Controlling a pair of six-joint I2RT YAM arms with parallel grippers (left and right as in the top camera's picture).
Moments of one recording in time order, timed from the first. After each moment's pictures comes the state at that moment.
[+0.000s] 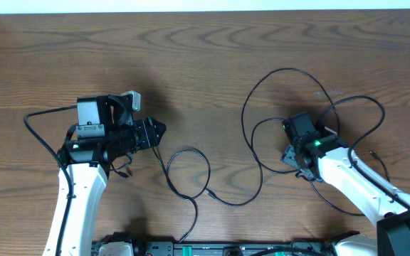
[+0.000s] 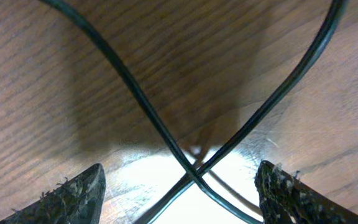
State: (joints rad) left arm 0.06 1.19 0.86 -0.69 0.52 -0.20; right arm 0.38 1.47 0.72 -0.68 0.24 0.94
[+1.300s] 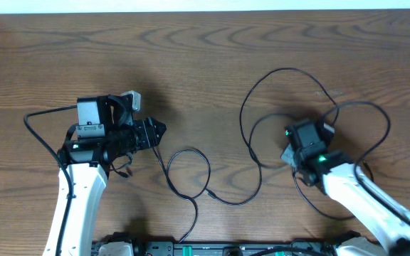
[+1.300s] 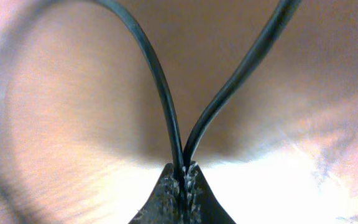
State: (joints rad) left arm 0.06 1.19 0.86 -0.69 0.52 -0.20; right arm 0.40 1.33 0.62 -0.43 0.23 0.91
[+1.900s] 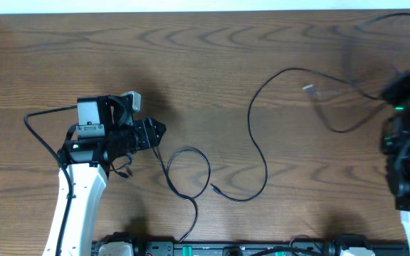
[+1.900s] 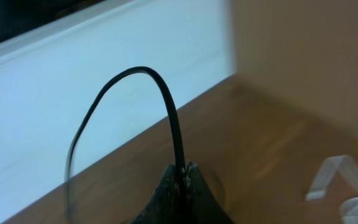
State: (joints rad) left arm 0.06 1.19 0.86 -0.69 0.52 -0.20; right arm 0.01 0.98 1.17 -0.47 0.55 0.40
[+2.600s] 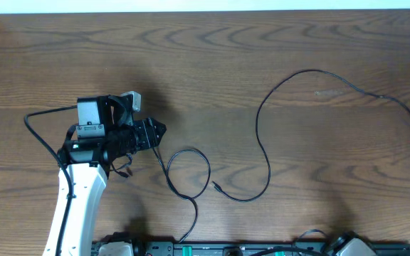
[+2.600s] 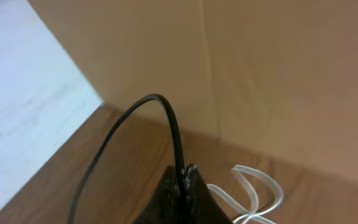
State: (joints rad) left arm 0.06 1.19 0.86 -0.70 0.52 -0.19; right arm -0.78 1.26 1.18 -0.26 0.19 0.32
